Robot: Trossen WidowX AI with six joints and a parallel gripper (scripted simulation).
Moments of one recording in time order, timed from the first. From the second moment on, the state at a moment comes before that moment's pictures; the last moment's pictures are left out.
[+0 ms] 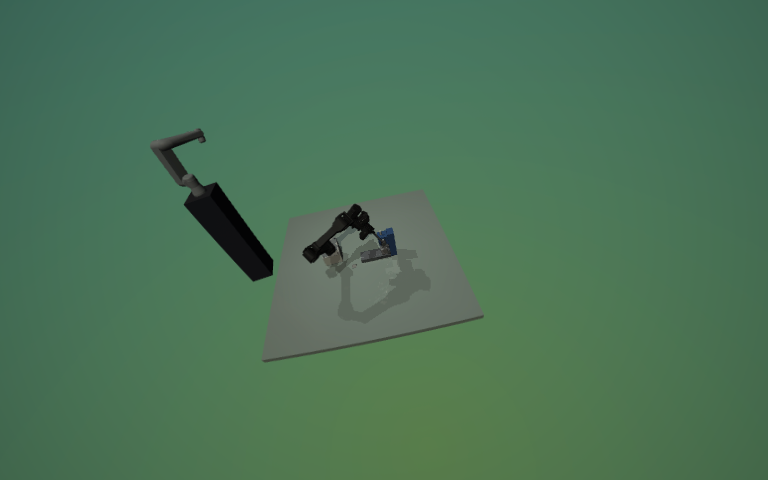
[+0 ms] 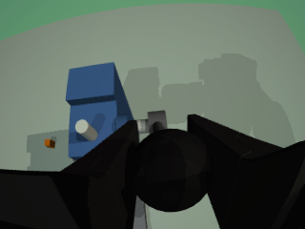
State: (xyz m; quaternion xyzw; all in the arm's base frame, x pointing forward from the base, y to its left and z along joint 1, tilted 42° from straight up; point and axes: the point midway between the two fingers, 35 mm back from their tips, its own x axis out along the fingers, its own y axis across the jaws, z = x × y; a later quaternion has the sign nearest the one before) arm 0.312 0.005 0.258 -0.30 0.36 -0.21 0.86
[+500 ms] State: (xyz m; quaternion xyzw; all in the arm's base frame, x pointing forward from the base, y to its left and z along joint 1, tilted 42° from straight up) arm 0.303 0.003 0.254 -0.30 0.36 -0.21 0.86
